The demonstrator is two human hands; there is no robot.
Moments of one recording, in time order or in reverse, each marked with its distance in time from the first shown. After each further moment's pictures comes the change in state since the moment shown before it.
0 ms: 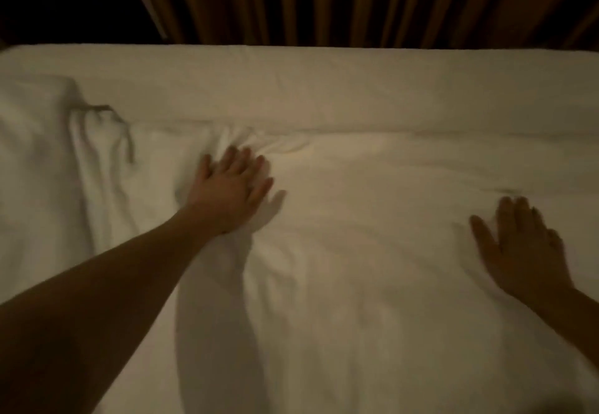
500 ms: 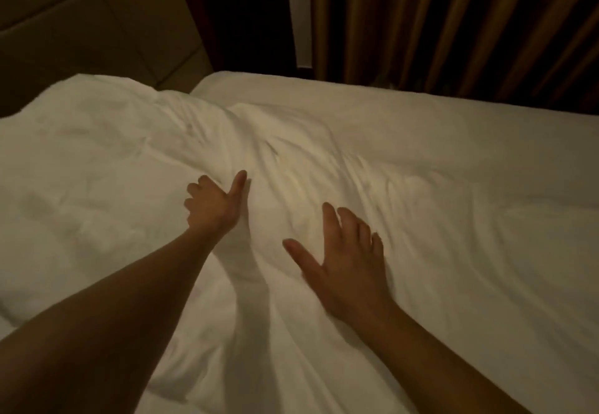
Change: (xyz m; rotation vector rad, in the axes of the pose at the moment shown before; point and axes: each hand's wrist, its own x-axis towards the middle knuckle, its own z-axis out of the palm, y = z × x) left_hand -0.134 -0.425 -0.044 -0.629 0.335 -0.948; right_hand -0.297 -0.577 0.010 0.223 -0.112 -0.730
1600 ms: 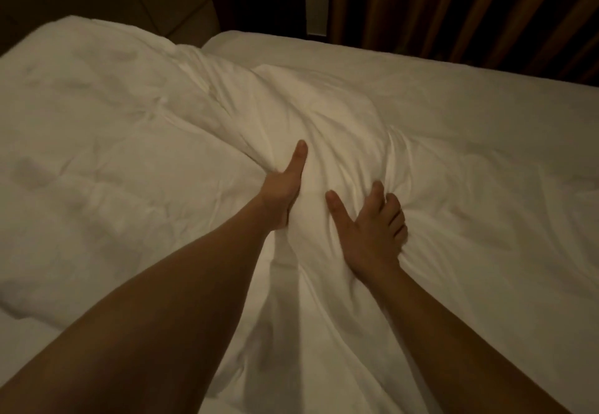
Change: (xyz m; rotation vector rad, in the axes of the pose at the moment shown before) left_hand 0.007 -0.001 0.038 -0.903 -0.667 -0.259; right_hand 0.067 -0.019 0.092 0.231 0.178 0.381
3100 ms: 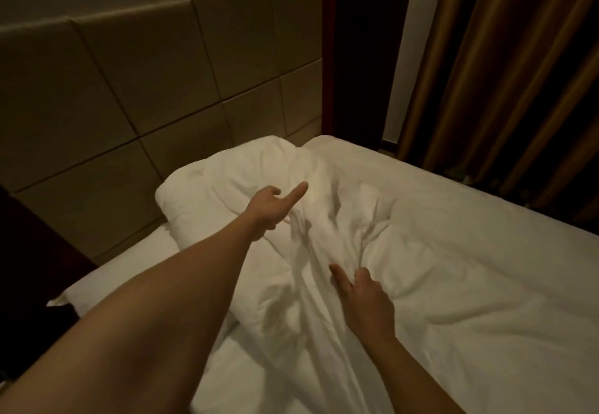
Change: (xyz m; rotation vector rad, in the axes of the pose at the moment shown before) left_hand -0.238 0.138 -0.121 0.424 0.342 0.252; right_hand -0.153 -0.089 -0.127 -0.055 -0.251 -0.411
